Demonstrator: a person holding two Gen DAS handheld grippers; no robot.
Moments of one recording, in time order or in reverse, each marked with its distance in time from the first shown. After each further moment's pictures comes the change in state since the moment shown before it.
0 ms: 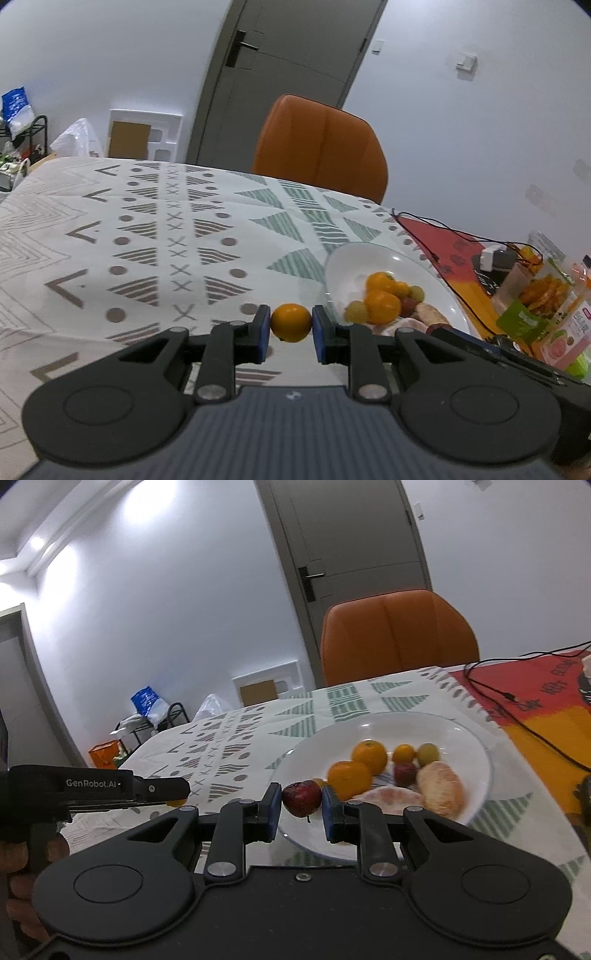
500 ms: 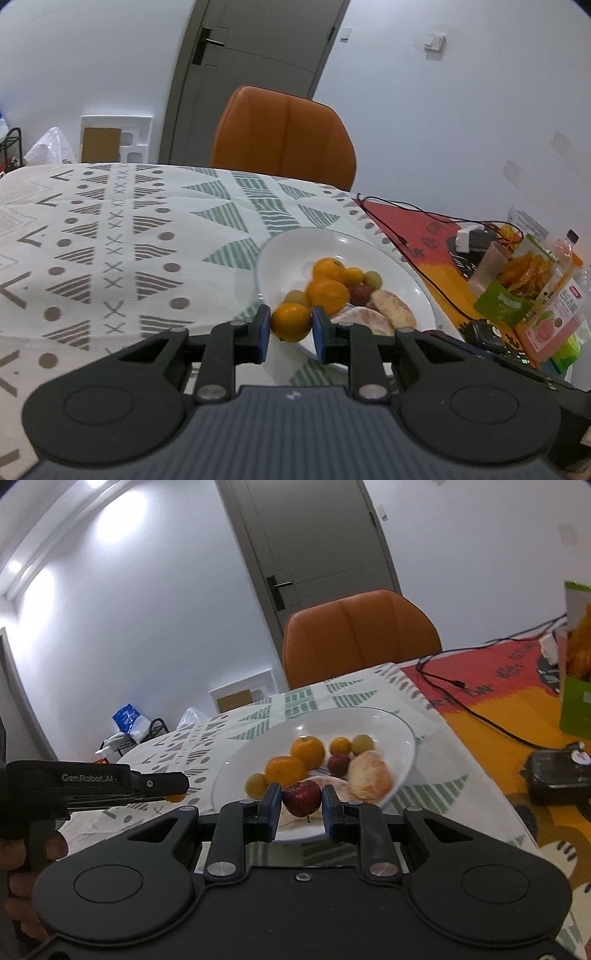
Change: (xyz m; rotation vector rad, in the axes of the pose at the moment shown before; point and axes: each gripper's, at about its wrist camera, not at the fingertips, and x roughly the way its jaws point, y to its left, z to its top) left arm 0.019 -0.053 -0.010 0.065 0.020 -0.046; right arm -0.021 -0.049 -0.011 0.075 -0.024 -0.048
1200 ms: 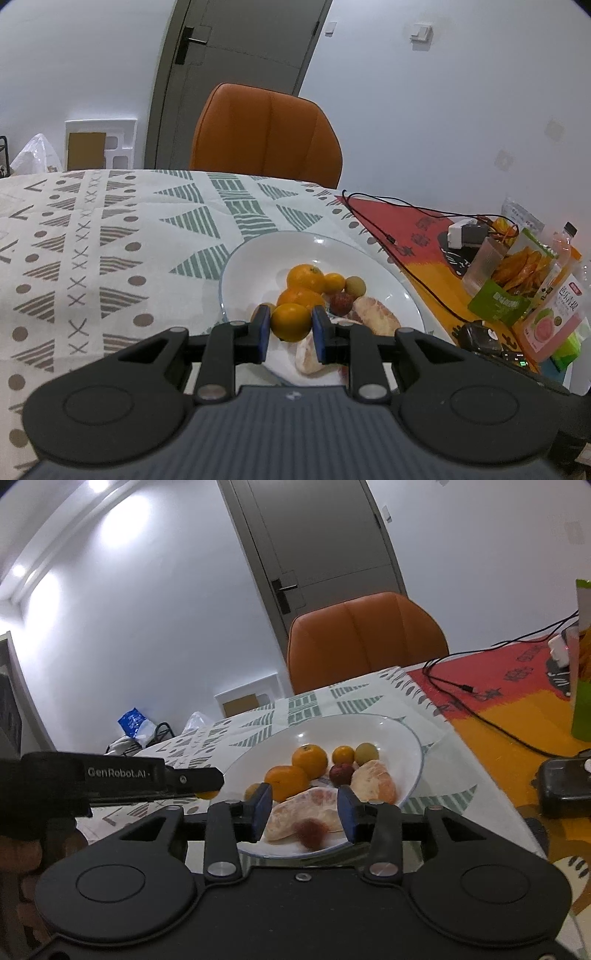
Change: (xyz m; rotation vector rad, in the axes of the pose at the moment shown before) left arm 0.024 -0.018 0.010 0.031 0.006 -0.023; right arm 0.012 -0.004 0.004 -0.003 -0.014 0.027
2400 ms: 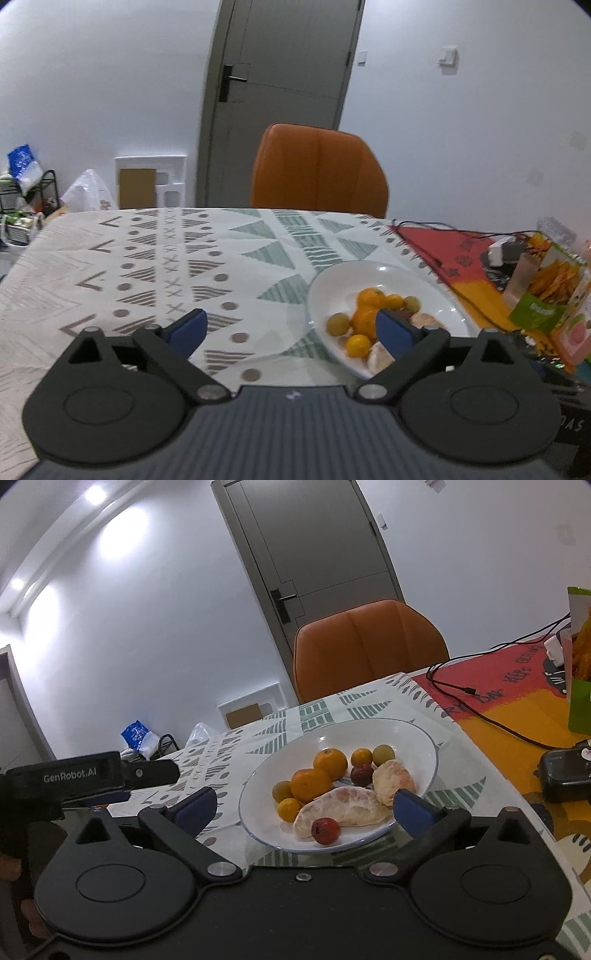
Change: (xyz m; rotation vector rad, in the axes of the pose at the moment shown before) left arm -0.059 0.027 0.001 0.035 -0.099 0.182; right arm -0.017 0.025 -0.002 0.035 -0.029 0.001
